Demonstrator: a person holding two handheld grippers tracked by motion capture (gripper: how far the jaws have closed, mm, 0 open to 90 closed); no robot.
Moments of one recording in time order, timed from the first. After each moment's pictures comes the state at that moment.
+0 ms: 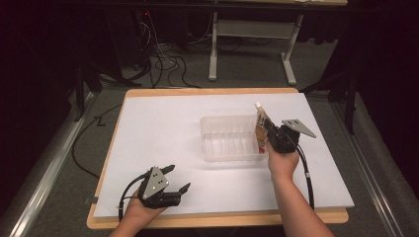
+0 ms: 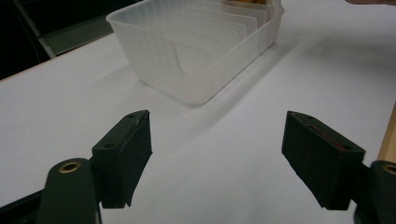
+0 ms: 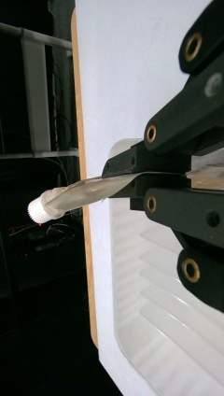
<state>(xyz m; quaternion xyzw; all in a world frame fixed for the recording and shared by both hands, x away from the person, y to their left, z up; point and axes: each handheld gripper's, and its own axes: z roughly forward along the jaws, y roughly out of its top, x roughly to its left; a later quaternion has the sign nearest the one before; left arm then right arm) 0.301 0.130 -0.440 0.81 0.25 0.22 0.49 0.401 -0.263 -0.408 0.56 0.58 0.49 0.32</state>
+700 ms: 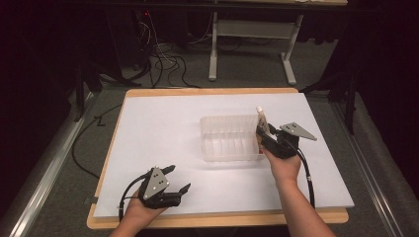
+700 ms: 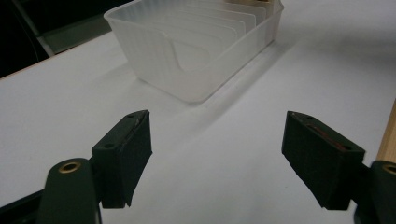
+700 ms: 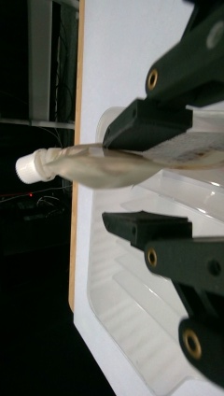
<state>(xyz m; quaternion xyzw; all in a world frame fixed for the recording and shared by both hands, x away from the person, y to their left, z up) 0.301 0.130 -0.440 0.81 0.25 0.22 0.49 0.388 -0.262 -0.406 0.51 0.64 0.50 0.29</state>
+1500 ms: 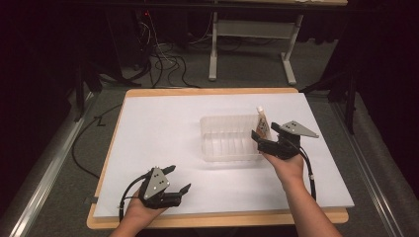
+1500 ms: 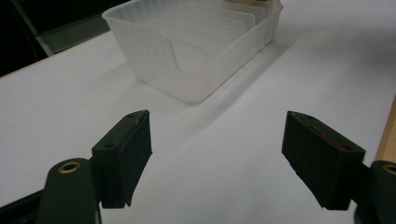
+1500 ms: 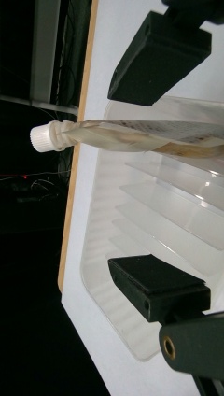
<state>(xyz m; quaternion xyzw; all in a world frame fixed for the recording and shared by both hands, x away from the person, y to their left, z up) 0.300 0.129 -0.440 0.81 0.25 0.21 0.48 0.381 -0.262 -0.391 0.48 0.67 0.50 0.28</state>
